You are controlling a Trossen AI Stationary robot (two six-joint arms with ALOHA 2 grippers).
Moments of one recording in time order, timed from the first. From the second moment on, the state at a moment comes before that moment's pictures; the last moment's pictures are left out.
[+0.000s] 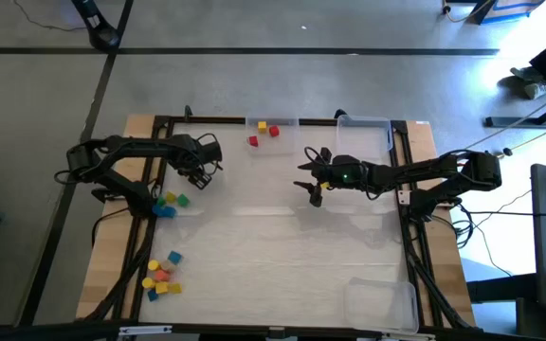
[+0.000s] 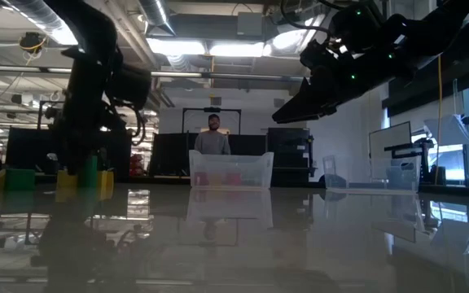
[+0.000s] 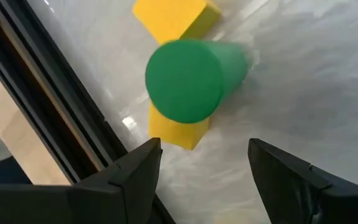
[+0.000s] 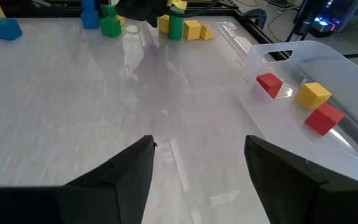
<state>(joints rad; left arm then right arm) 0.50 1.44 0.75 -1.01 -0.40 -0.47 -0.16 1.41 0.59 0.42 0.09 -0.06</state>
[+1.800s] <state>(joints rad) 0.21 1.36 0.83 -1.11 -0.26 -0.51 -0.16 1.41 0.59 0.42 0.09 -0.06</state>
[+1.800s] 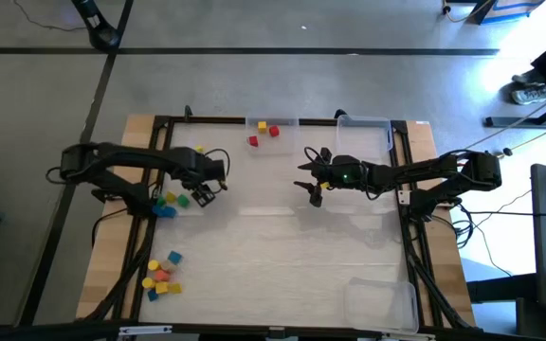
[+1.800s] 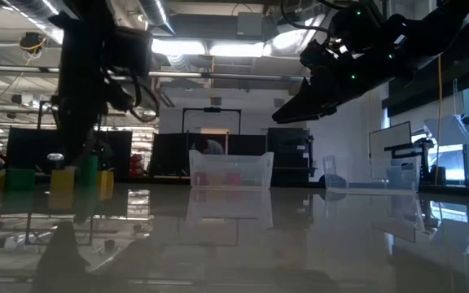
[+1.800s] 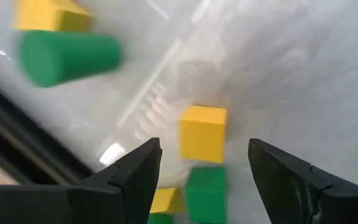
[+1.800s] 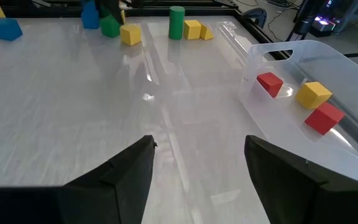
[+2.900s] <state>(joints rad) 0.36 1.30 0.56 -0.74 -0.08 -0.38 -0.16 1.41 0.59 0.42 0.09 -0.07</state>
